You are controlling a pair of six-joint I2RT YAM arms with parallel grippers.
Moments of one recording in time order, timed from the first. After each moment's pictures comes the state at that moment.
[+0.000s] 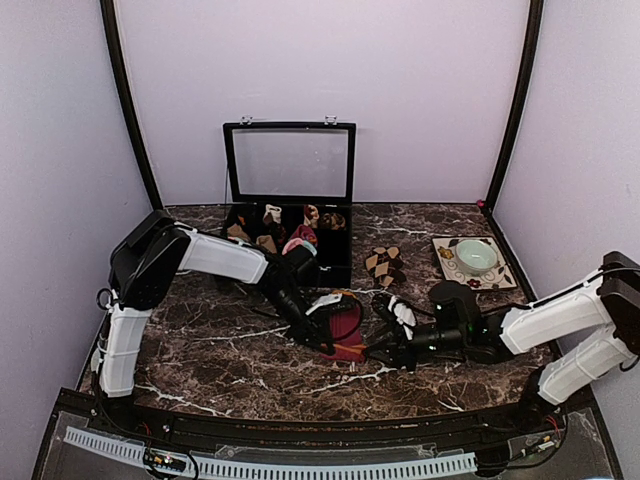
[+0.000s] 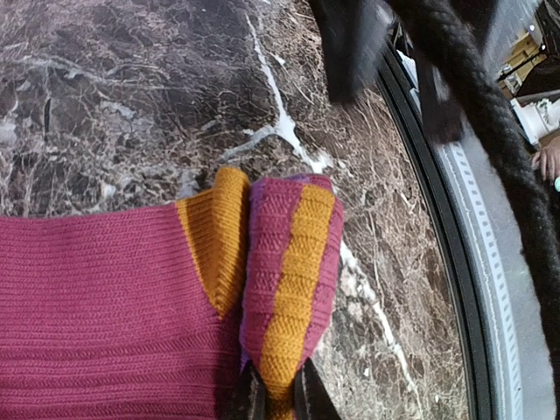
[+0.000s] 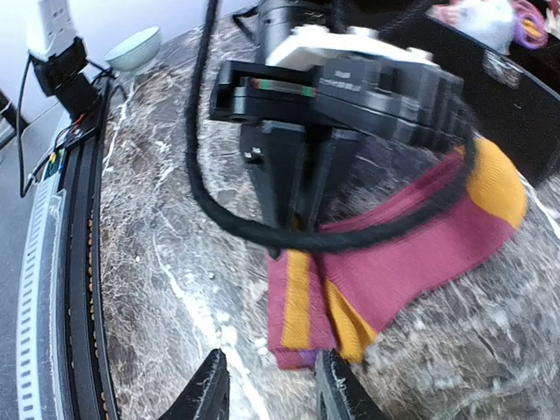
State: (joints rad) left arm -0.80 2.21 1.45 -0.60 0.91 0.64; right arm 0.89 1.36 0.36 0.47 -0.40 0.06
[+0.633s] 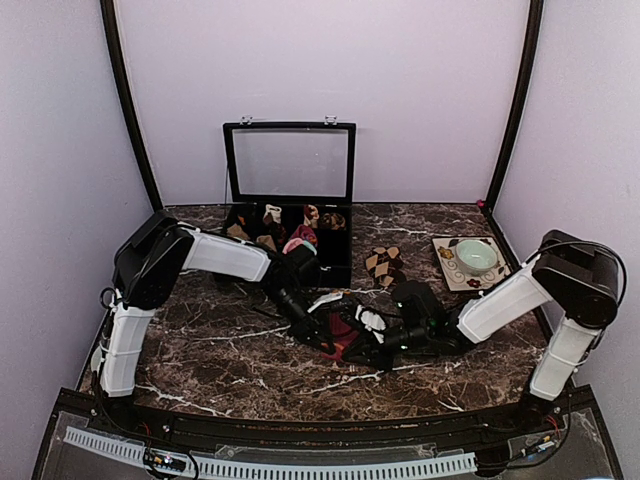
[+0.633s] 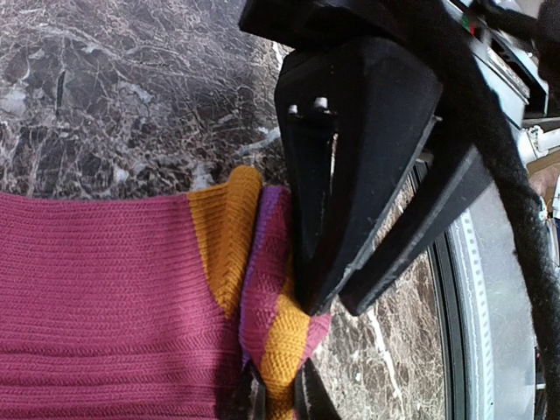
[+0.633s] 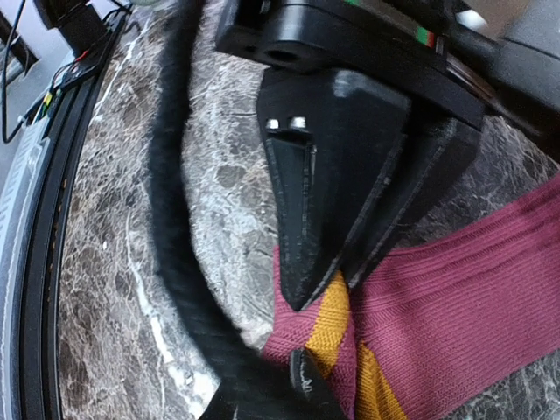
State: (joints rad) left arm -0.79 2.25 1.50 -0.65 0.93 0.55; right arm 0.91 1.72 0.58 0.47 -0.50 -0.11
